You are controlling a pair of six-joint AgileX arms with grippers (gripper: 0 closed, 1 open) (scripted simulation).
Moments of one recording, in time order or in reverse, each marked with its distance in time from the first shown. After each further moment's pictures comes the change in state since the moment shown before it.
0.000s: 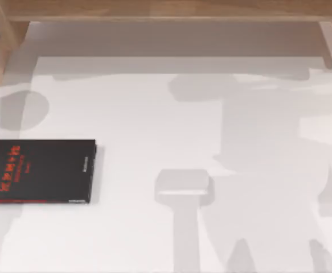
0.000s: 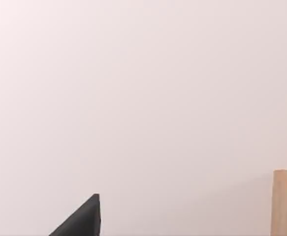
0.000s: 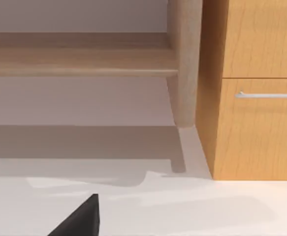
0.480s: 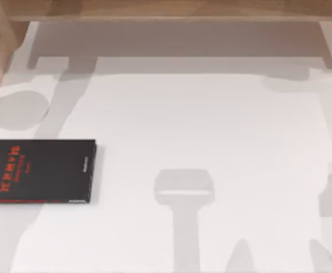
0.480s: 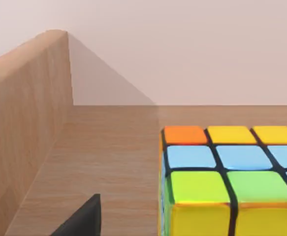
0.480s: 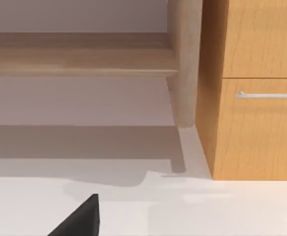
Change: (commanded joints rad) left arm -0.339 0.001 0.050 -0.321 -0.157 -0.008; right arm 0.000 0.000 0.000 0.000 0.000 0.000
